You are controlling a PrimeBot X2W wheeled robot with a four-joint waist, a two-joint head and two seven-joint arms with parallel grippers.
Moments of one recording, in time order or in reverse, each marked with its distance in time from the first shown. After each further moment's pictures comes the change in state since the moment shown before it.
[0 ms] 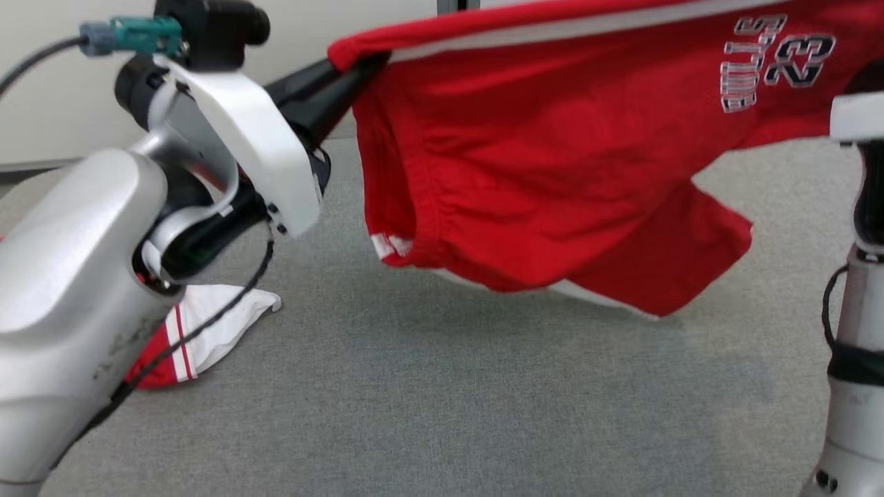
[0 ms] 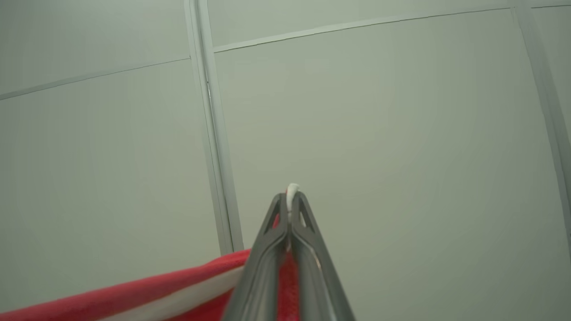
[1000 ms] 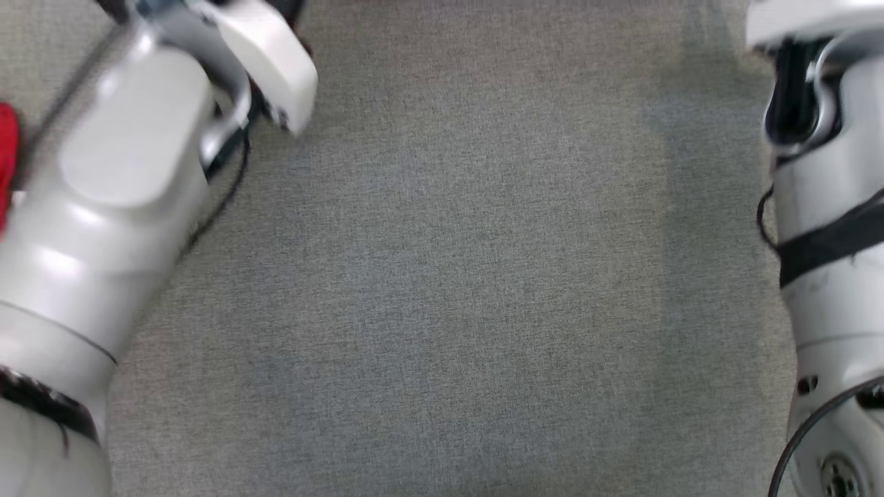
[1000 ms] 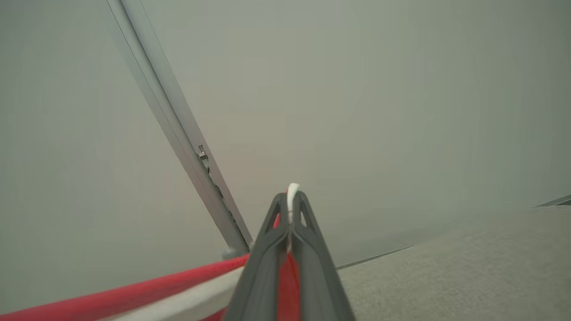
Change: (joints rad) left arm -0.362 -0.221 -0.190 0.773 0.355 -0.067 -0.559; right arm -0.423 0.001 0.084 0.696 0.089 0.000 -0.282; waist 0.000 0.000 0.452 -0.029
